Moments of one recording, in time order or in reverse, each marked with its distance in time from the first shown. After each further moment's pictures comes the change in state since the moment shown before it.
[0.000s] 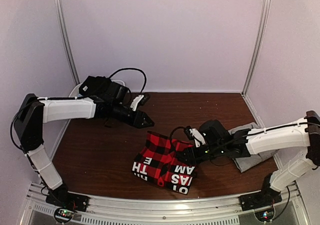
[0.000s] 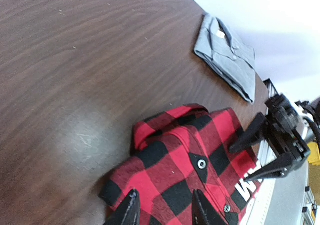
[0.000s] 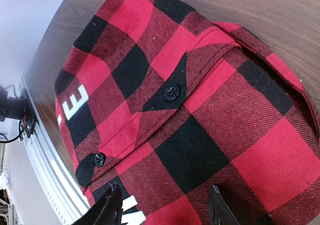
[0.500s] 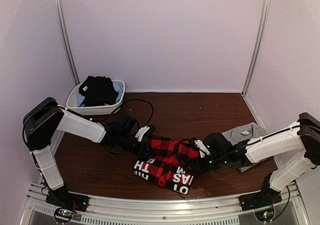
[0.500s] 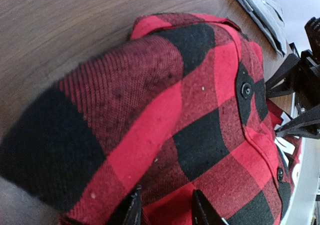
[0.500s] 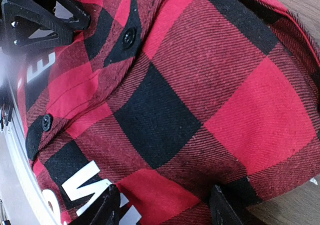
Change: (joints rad) left arm -0.152 0.072 -0.333 0.294 -0.084 -0.092; right arm -0.013 0.033 -0.201 0.171 0.002 0.014
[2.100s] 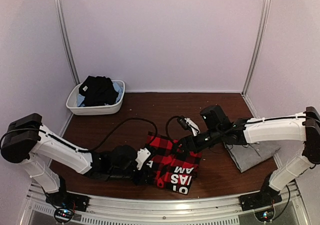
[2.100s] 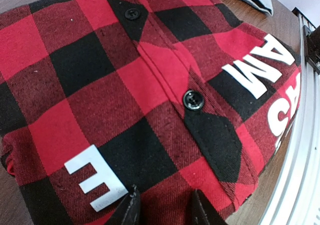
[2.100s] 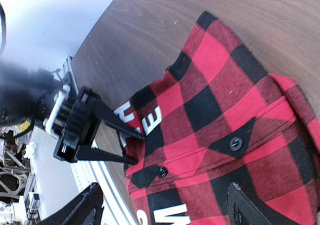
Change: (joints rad) left arm -0.418 -0.251 -0.334 0.251 -0.539 -0.038; right arm -0.138 0.035 0.335 -0.164 -0.331 -0.196
